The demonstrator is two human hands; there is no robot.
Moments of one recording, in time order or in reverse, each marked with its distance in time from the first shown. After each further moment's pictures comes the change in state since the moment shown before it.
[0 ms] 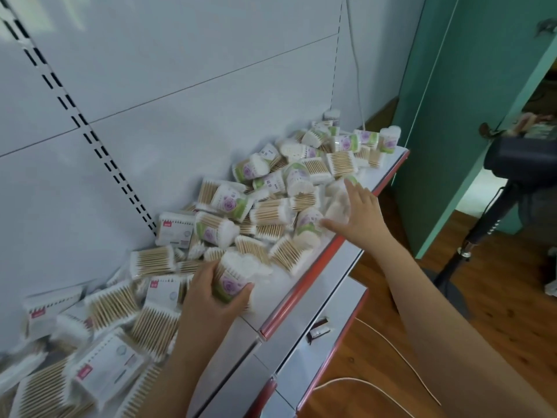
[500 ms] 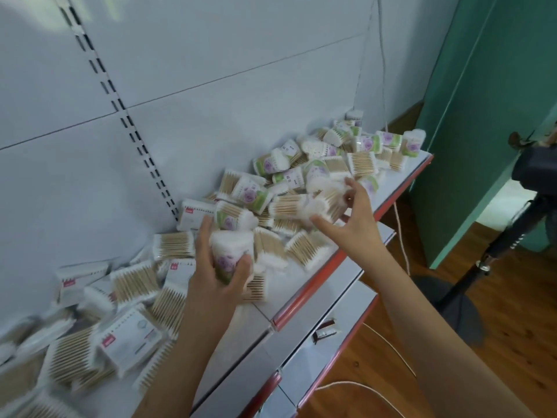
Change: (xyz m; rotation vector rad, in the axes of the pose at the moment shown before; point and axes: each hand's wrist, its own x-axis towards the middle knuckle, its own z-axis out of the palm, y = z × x) left_hand -0.007 0.030 -0.014 -0.178 0.115 -0.040; right_hand -0.043 -0.065 0.000 0.708 0.067 -0.073
